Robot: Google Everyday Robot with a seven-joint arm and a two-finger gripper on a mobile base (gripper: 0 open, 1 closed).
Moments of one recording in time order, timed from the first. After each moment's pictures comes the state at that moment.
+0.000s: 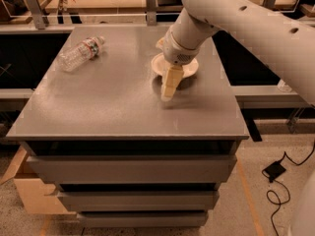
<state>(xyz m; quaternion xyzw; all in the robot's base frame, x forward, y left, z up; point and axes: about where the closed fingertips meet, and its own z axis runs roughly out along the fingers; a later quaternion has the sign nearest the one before) 0.652 -0.019 0.867 -0.73 0.64 0.01 0.25</state>
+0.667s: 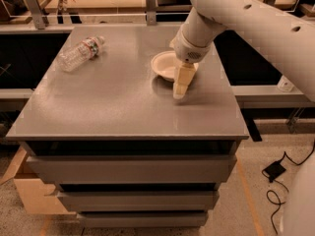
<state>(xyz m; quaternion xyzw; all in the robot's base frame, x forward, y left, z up) 0.666 -0.059 0.859 -0.71 0.67 -0.01 0.22</state>
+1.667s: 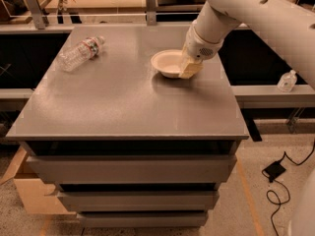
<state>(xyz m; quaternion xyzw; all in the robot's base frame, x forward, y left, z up) 0.663 -0.089 0.871 -0.70 0.68 -0.02 0.22</state>
